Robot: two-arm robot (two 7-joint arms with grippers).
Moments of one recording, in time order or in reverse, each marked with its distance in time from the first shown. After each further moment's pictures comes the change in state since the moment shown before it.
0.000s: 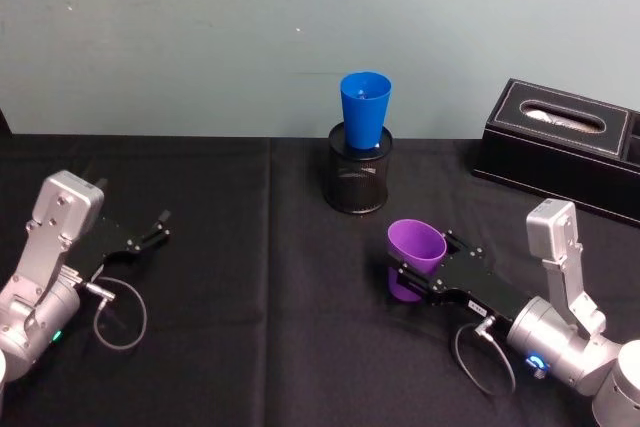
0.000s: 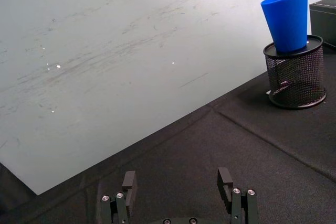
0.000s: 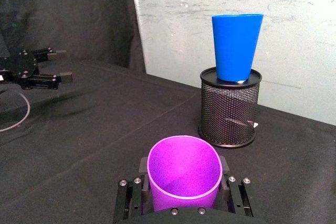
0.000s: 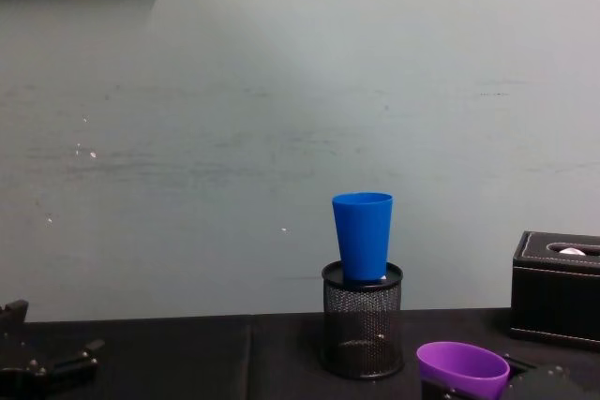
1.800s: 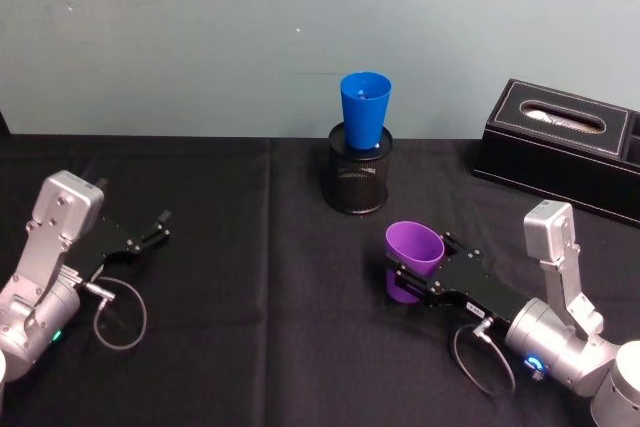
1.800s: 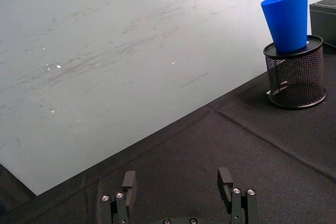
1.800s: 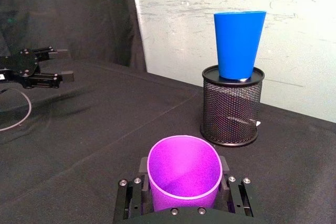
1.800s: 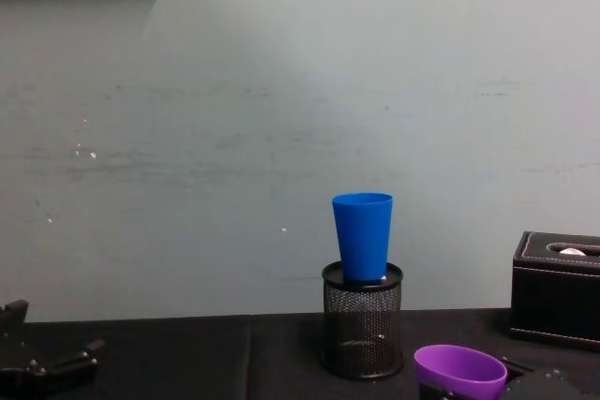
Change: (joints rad) left arm 0.000 0.000 0.000 0.000 0.000 0.000 0.000; right arm 0.001 -0.002 -0.004 0.004 0.001 0.004 0.002
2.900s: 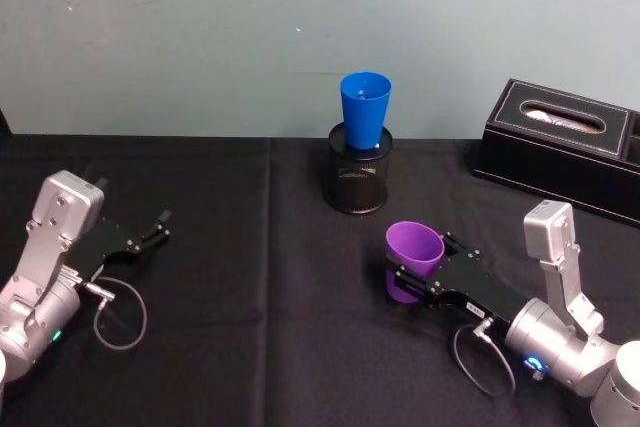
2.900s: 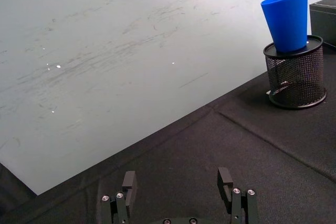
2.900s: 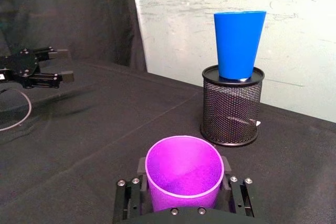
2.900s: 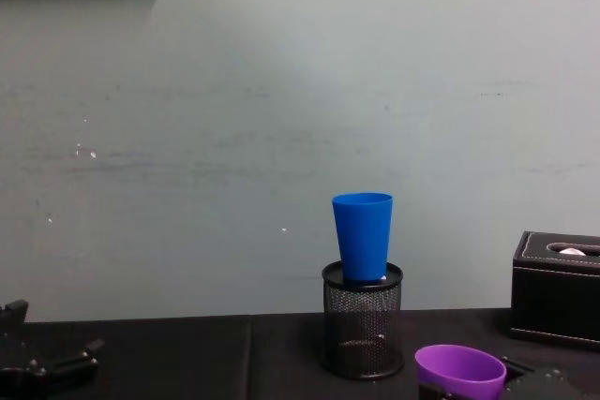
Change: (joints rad) left arm 0.000 0.000 0.000 0.000 0.000 0.000 0.000; right arm 0.000 0.000 0.000 0.000 0.000 0.000 0.000
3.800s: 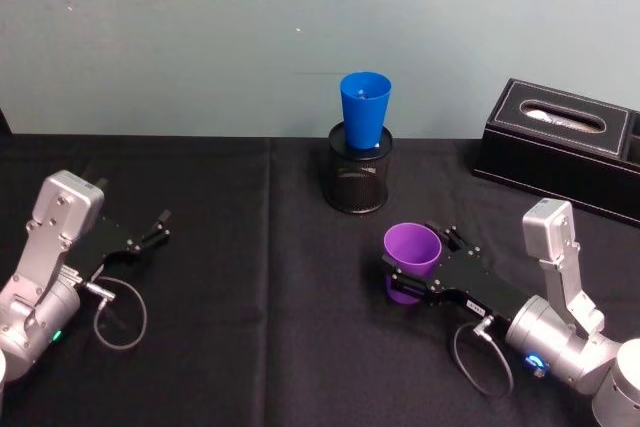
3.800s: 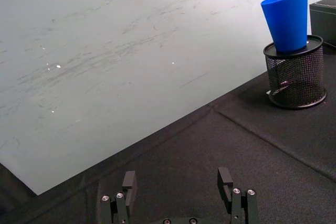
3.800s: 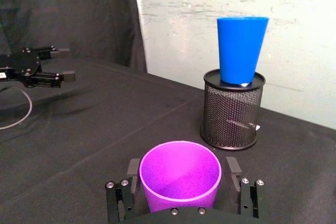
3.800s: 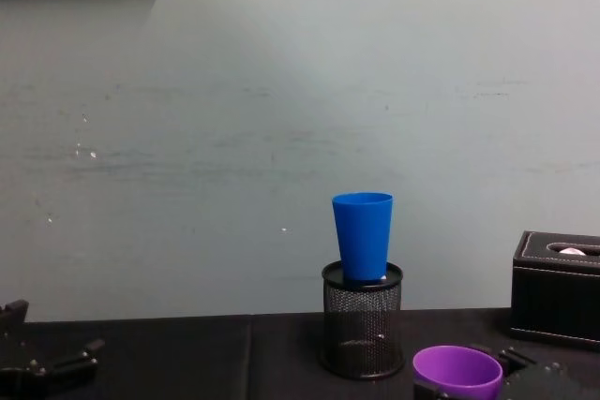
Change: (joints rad) left arm 0.000 0.000 0.000 0.000 0.000 0.000 0.000; right arm -0.003 0.007 -0.002 -0.017 -0.012 -0.003 -0.007
